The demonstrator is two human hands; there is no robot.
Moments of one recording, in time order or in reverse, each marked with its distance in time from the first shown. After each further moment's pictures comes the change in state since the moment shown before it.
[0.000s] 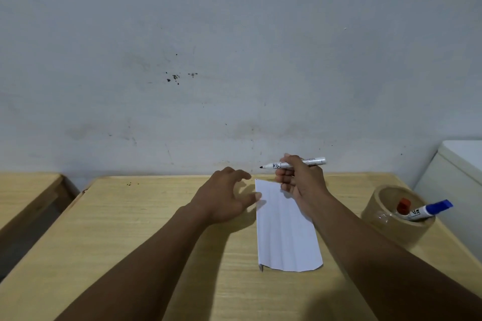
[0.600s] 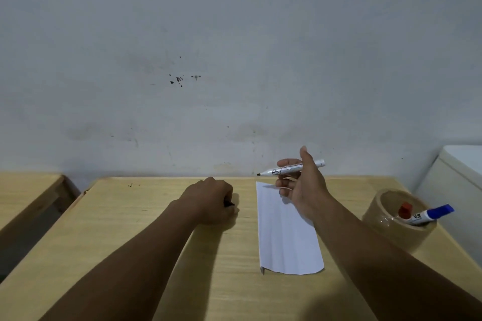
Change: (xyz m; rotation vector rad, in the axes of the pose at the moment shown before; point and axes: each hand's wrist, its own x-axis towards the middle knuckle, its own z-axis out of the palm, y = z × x) left_hand 0.001 -0.018 -0.017 0.379 -0.202 -0.096; right_hand -0.006 -0.007 0.005 0.060 -0.025 0.098
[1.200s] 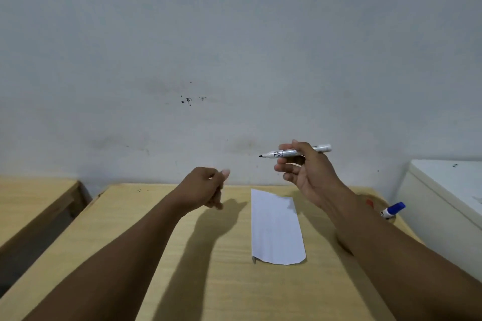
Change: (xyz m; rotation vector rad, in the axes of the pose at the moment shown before) left_hand -0.056 0.013 -0.055 -0.957 0.111 -0.068; right_hand -0.071 -0.065 -0.001 -0.042 -0.202 -0.196
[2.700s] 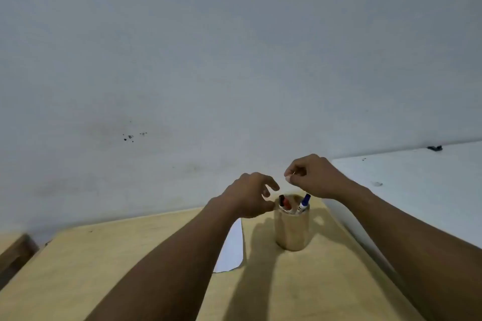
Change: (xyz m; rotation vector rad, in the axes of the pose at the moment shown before) left_hand -0.010 0.144 0.175 0.632 -0.197 0.437; right_hand -0.060 -0.081 -0.150 -1.243 0.056 -0.327
